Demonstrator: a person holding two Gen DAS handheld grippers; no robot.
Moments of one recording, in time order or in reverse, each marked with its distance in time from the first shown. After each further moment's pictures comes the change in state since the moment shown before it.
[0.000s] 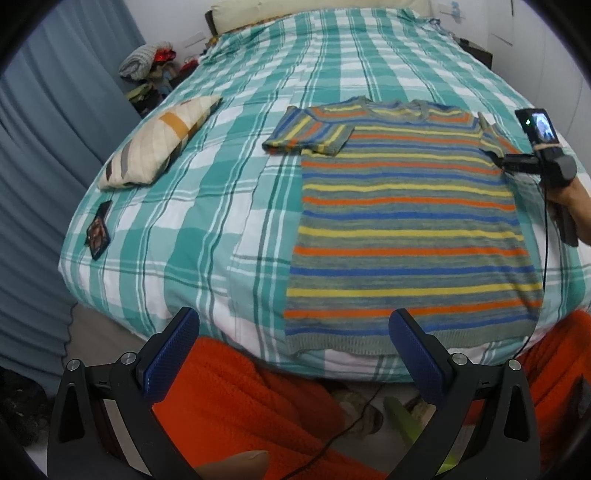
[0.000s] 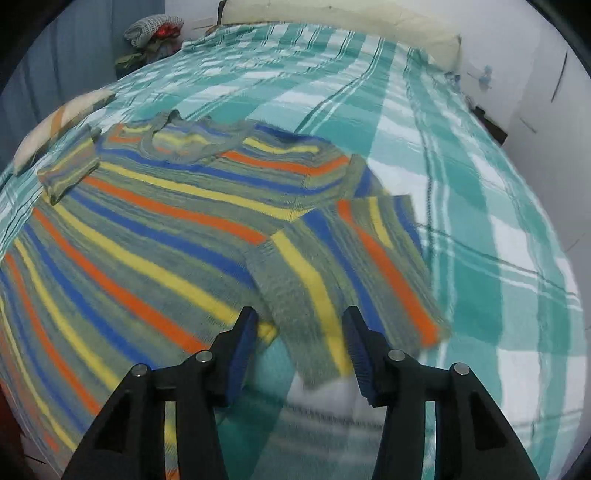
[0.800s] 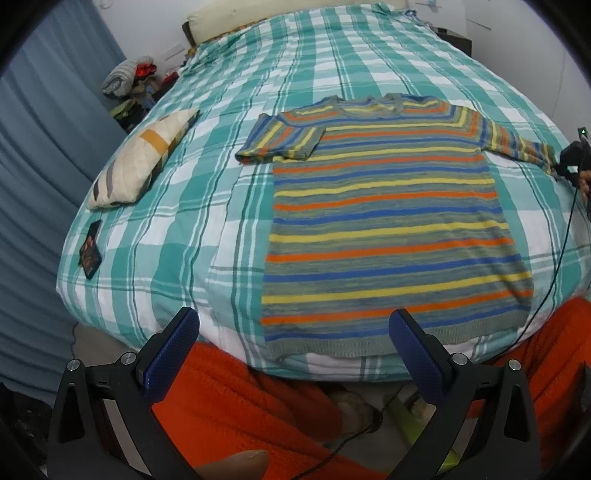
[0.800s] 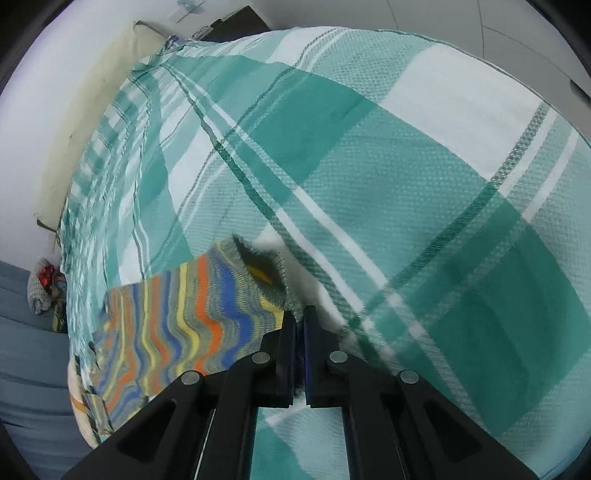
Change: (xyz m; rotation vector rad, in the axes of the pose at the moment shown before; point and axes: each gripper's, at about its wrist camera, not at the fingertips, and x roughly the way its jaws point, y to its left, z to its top) left arm -0.003 -0.031 0.004 0.077 -0.006 -0.017; right arm -0.029 -0.266 -0.127 1.089 0.071 0.087
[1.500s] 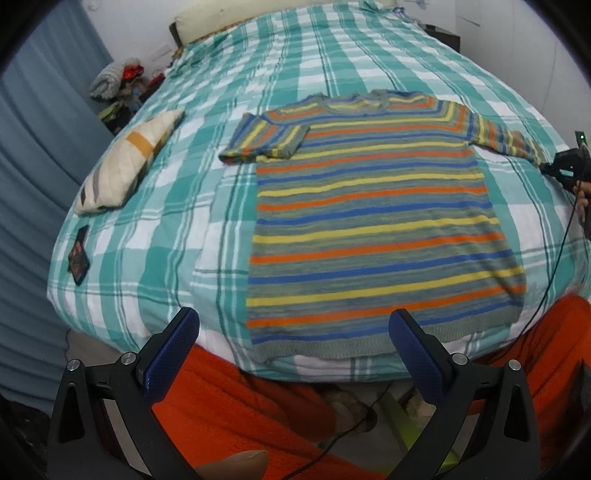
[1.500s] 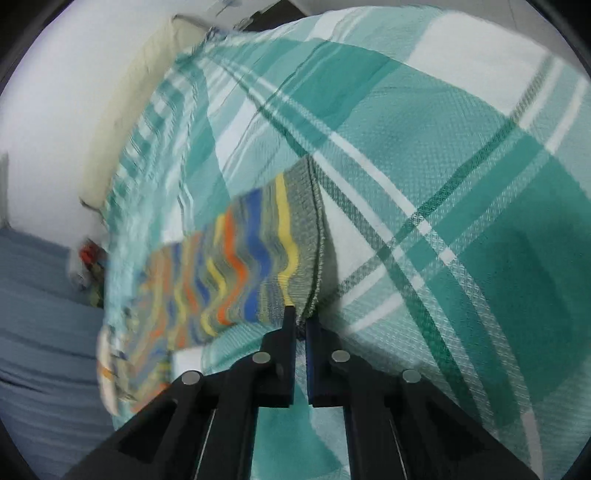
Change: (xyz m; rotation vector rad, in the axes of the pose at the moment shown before) left arm 0.000 -0.008 0.001 0.025 -0.012 -0.032; right arm 0.002 -0.005 -0.037 -0.076 0.020 0.191
